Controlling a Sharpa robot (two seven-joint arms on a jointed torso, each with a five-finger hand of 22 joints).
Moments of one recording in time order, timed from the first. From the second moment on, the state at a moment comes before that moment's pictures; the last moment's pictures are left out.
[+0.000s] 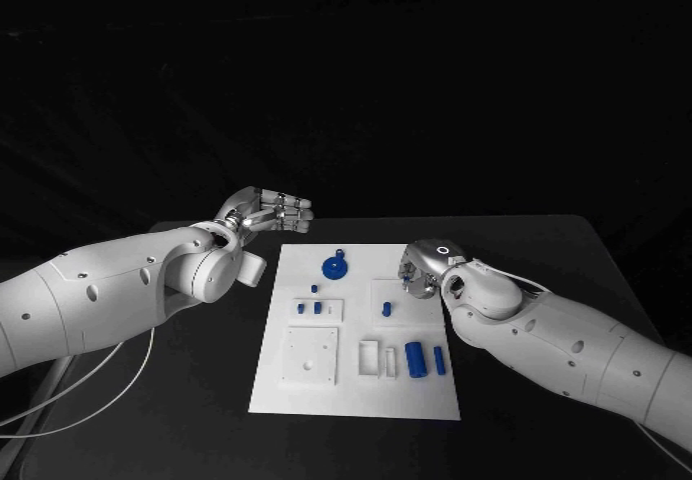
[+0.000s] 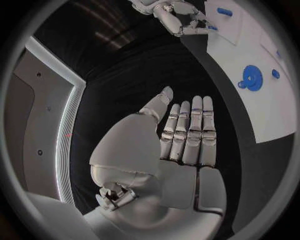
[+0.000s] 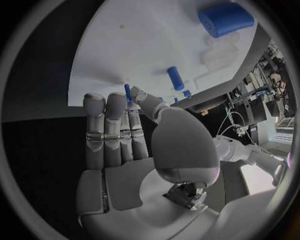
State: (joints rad) left arm 1.29 -0.84 -0.07 1.34 -0.24 -0.31 0.29; left_hand 1.34 0.01 0.18 -0.24 0.11 1.04 0.14 0.06 0.06 1.09 0.14 0.06 0.06 1.15 0.13 0.06 0.07 0.08 1.00 0.10 0.07 0.40; right arm 1.05 -0.49 0.13 1.16 -1.91 -0.30 -0.25; right_hand 1.28 -0.12 0.62 -0.23 0.06 1.29 0.07 0.06 0.10 1.37 0.02 0.06 0.06 1.45 -0.07 0.76 0.72 0.09 1.46 -0.09 0.55 1.31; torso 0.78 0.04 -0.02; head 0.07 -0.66
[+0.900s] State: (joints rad) left arm 1.30 -0.80 -0.07 1.26 -0.22 -0.31 0.30; left_hand 1.34 0.02 0.18 -0.24 0.11 1.04 0.14 0.06 0.06 1.09 0.14 0.06 0.06 1.15 0.13 0.06 0.07 0.08 1.00 0.10 0.07 0.40; right arm 0.97 -0.50 0.20 1.43 -1.76 -0.36 -0.21; right_hand 1.28 -0.12 0.62 -0.22 0.05 1.29 0.07 0.06 0.10 1.37 0.02 0.05 0.06 1.45 -0.07 0.76 0.73 0.09 1.46 -0.09 0.57 1.31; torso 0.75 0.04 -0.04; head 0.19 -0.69
